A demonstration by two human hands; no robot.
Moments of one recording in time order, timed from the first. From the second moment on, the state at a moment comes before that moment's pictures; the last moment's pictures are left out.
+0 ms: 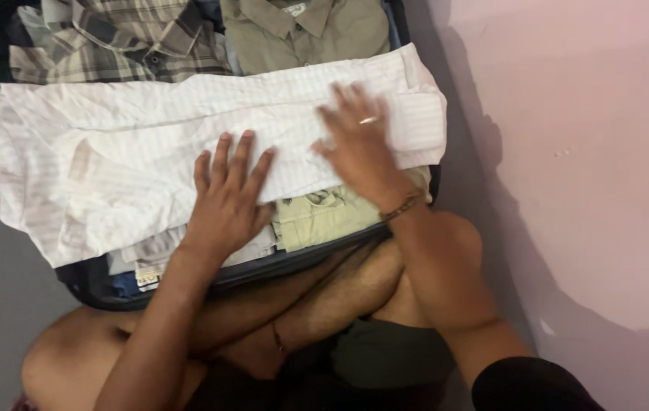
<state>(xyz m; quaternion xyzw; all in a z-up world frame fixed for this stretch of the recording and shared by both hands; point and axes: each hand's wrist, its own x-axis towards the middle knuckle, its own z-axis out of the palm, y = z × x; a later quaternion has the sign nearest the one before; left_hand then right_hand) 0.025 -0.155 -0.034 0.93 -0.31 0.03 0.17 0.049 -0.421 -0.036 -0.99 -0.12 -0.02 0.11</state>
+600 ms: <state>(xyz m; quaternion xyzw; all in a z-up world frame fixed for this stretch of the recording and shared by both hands) 0.050 -0.092 -0.020 0.97 -0.04 -0.22 0.10 0.068 -0.473 -0.041 -0.98 0.10 0.14 0.11</state>
